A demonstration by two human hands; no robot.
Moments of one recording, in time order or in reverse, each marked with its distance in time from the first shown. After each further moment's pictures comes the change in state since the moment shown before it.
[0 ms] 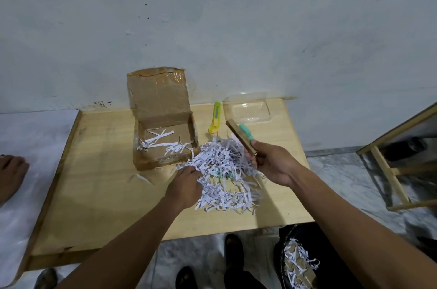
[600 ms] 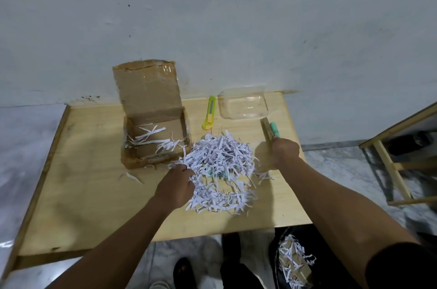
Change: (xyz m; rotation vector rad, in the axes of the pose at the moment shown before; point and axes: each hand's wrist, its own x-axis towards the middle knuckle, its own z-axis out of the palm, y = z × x) left_hand 0.008 0.001 0.002 0.007 -0.020 -0.039; right_hand 0.098 0.002 -0.076 -0.512 0.897 0.067
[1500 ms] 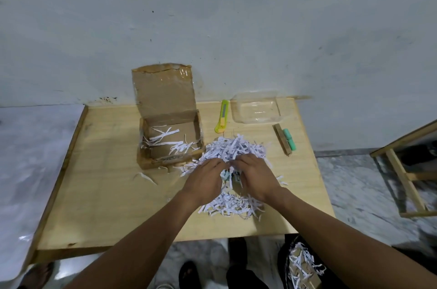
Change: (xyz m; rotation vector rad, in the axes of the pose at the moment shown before) left_hand 0.011 0.036 -0.014 -0.030 0.052 0.296; right_hand -0.097 0.038 0.035 -0.659 -0.373 -1.458
